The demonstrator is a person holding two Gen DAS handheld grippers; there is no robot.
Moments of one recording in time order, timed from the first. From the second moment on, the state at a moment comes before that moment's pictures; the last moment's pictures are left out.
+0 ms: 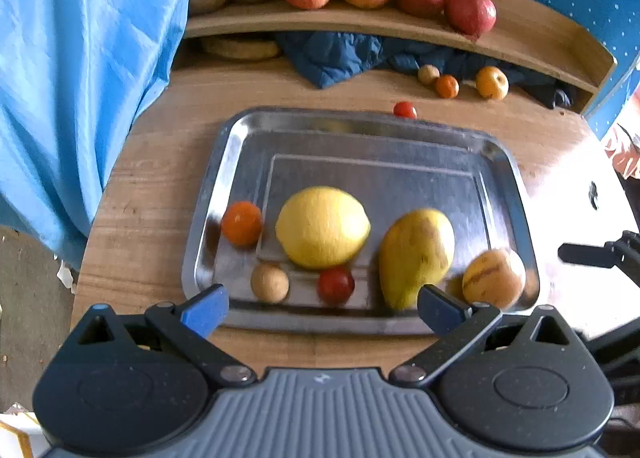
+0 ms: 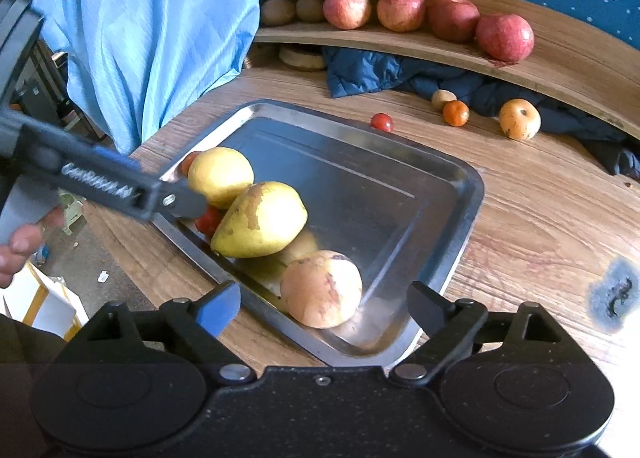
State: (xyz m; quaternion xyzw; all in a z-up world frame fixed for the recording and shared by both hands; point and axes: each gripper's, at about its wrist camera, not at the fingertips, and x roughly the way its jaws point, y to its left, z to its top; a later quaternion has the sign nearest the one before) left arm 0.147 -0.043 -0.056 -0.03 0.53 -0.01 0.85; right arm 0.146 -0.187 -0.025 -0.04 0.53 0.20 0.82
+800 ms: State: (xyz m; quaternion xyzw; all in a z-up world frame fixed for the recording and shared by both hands) left arm 0.179 -0.022 -0.048 0.04 0.57 0.00 0.82; right arm 0.169 -0.208 -0.026 -0.03 0.55 0.16 0.82
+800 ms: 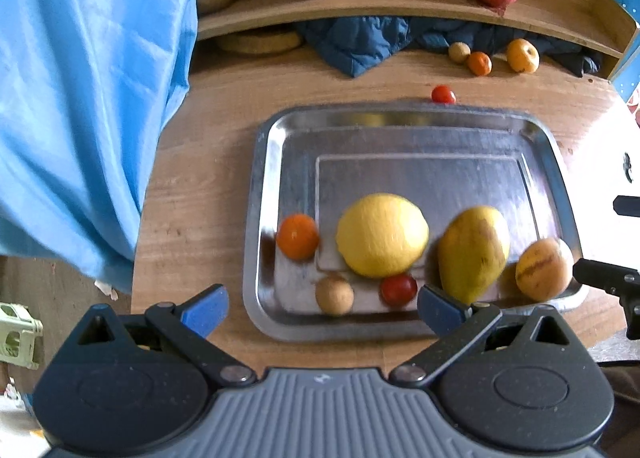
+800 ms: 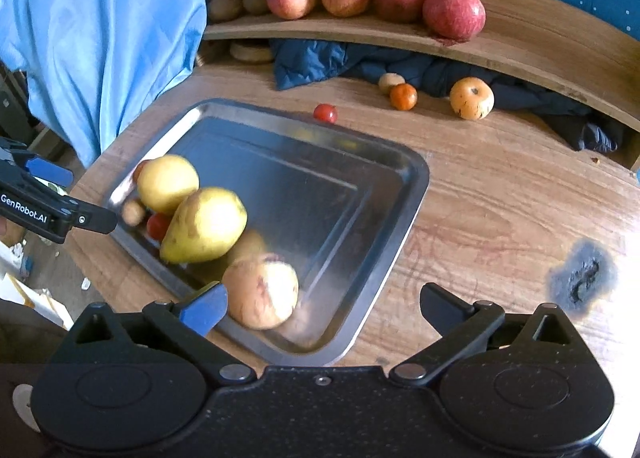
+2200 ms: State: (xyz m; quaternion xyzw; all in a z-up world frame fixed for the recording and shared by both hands) left arm 0.317 -0.073 -0.068 0.10 0.53 -0.14 0.83; right arm 0.267 -0.222 -0.046 0.02 0.54 0.00 0.84
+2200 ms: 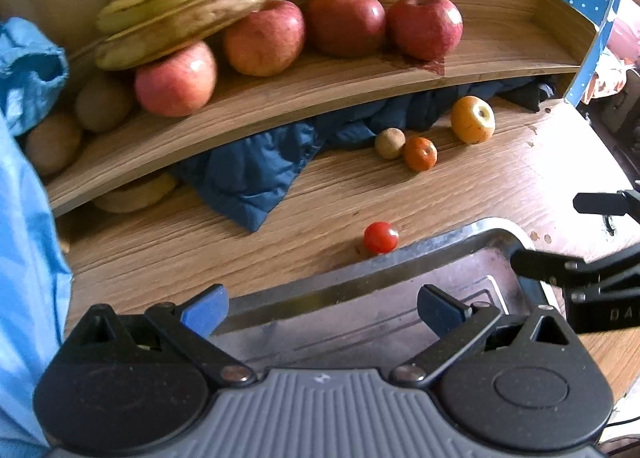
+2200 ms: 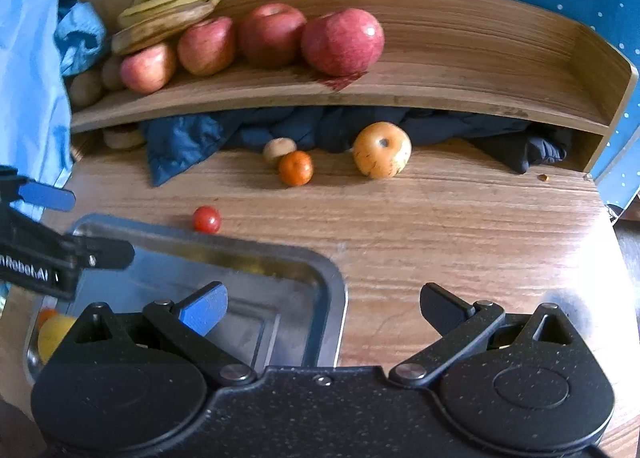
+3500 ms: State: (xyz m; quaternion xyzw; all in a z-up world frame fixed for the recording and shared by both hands) left arm 0.356 -0.098 -0.097 0.07 0.52 -0.21 0.82; right arm 0.365 -0.228 -0.087 0.07 0.53 0.05 0.84
